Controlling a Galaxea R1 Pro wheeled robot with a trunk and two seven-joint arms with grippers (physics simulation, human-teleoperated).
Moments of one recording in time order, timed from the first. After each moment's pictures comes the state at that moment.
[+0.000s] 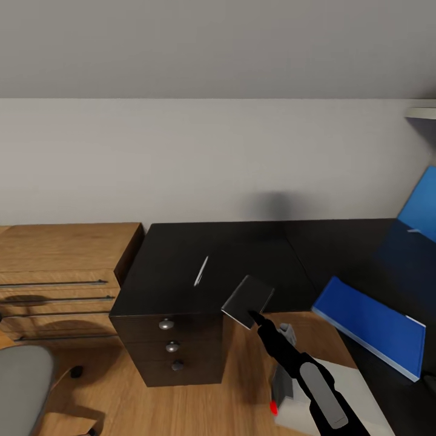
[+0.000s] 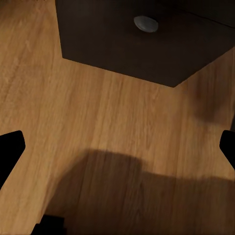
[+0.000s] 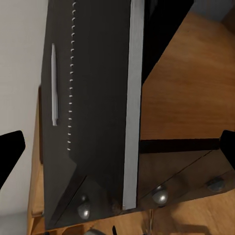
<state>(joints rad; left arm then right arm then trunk) 0.12 0.19 -0.37 -1.03 0.65 -0.09 0.16 -0.31 0.01 0.10 -1.07 -1.18 0.33 0.12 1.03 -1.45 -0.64</state>
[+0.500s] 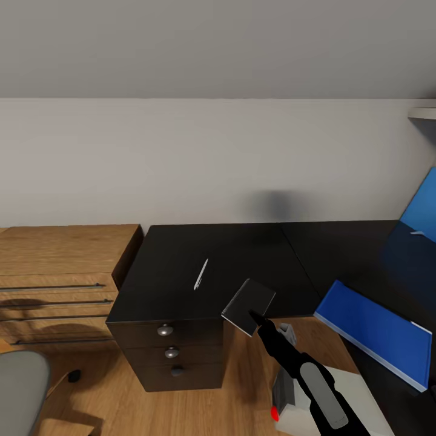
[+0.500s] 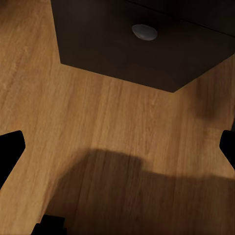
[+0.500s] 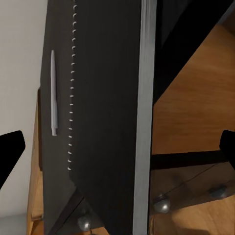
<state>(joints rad) 0.12 0.19 -0.37 -1.03 0.65 -0.09 0.16 -0.31 0.01 0.10 -1.07 -1.18 0.33 0.12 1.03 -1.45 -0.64</state>
